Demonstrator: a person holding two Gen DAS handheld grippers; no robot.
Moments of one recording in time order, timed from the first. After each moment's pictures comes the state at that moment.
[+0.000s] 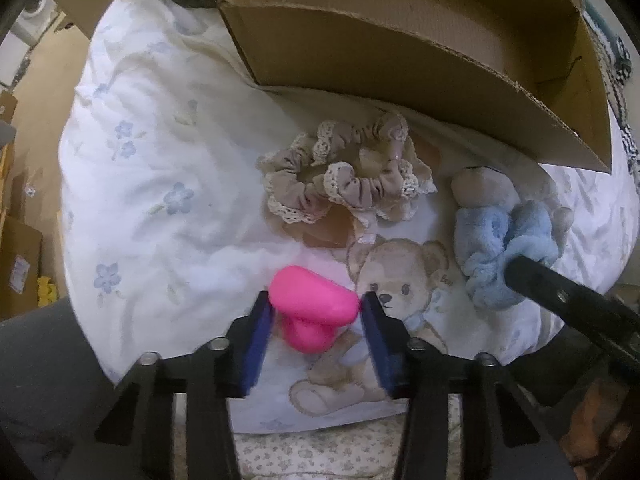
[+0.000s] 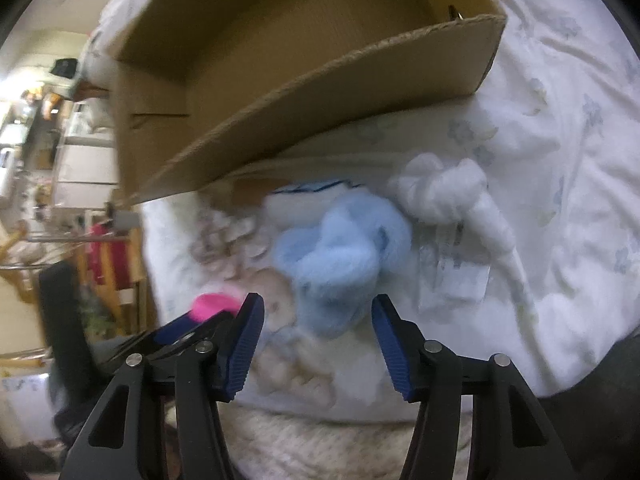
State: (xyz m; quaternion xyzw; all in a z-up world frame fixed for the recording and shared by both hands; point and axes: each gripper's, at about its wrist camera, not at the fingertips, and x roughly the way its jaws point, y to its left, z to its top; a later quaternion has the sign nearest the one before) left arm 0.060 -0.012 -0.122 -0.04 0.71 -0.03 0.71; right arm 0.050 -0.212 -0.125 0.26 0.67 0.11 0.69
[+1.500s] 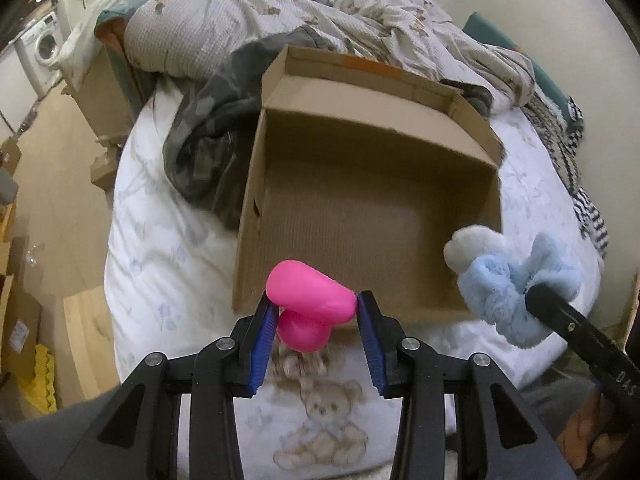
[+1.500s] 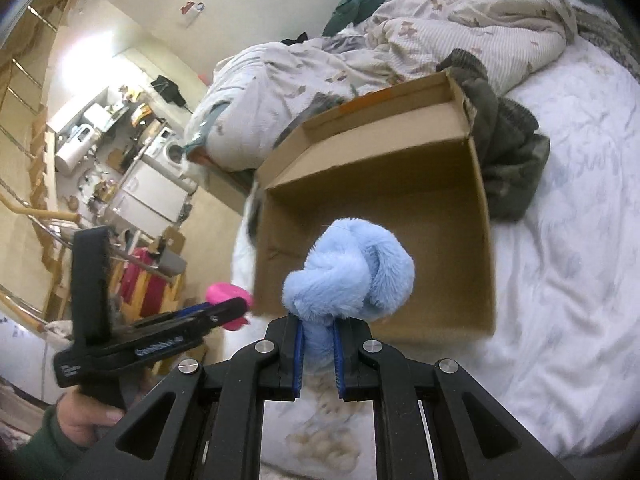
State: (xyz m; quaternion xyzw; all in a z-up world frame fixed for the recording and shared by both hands) left arm 0.137 -0.007 0.024 -0.06 0.56 -0.05 0.83; right arm 0.081 -0.248 0.029 0.22 0.47 0.20 0.83
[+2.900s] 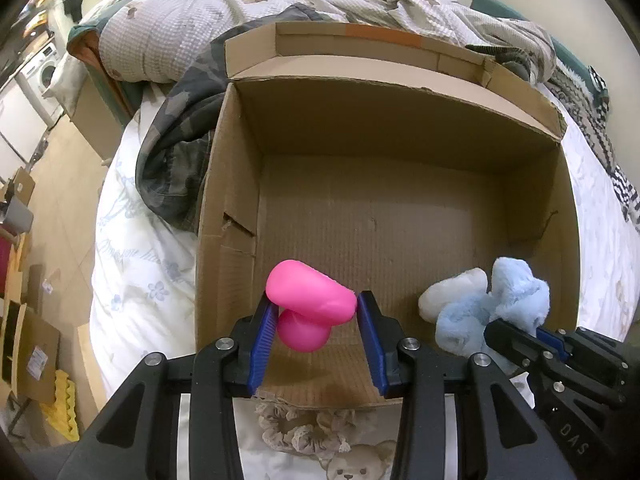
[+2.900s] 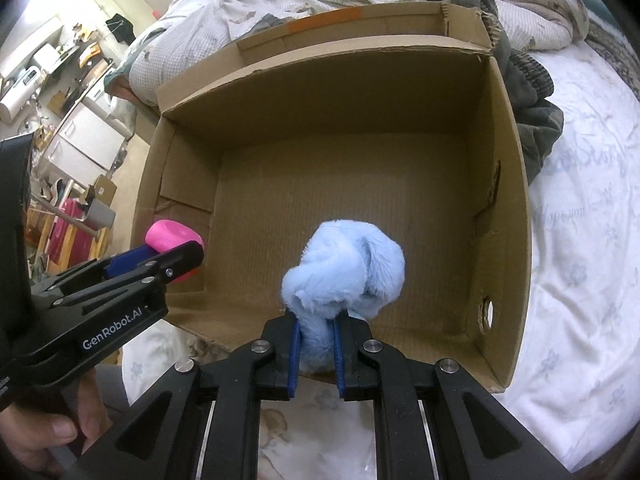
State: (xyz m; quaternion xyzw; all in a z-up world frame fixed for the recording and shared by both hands) left arm 0.169 -0.033 -0.048 0.01 0.55 -0.03 0.84; right arm 0.124 -0.215 -0.063 0.10 0.56 0.14 0.81
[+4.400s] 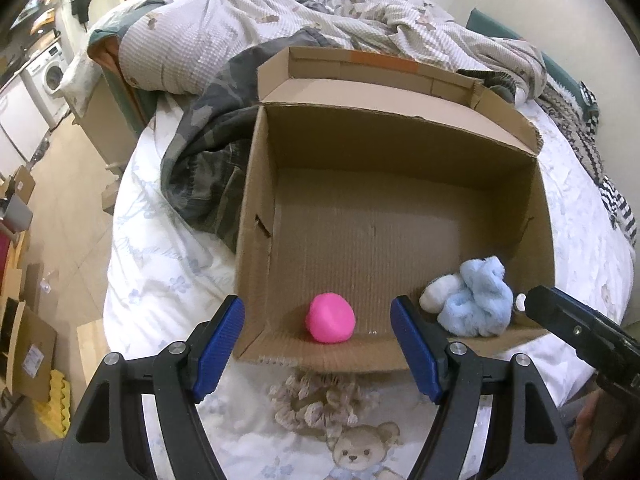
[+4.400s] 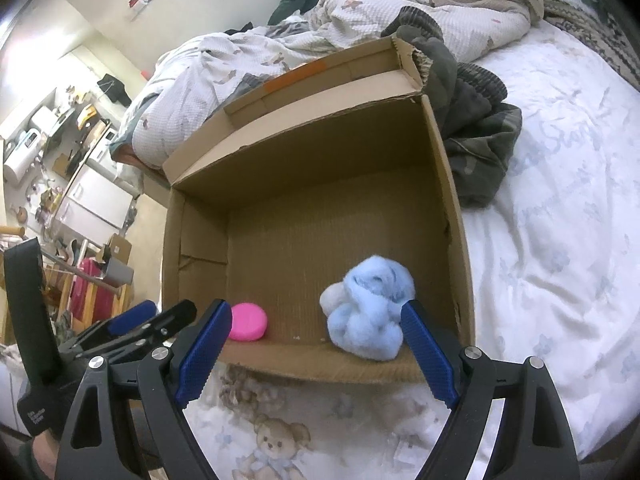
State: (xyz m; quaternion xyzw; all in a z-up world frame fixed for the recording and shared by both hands) left arm 0.139 -0.014 -0.018 -0.01 0.52 -0.04 0.85; right arm 0.110 -0.246 -0.032 0.19 0.51 0.11 0.83
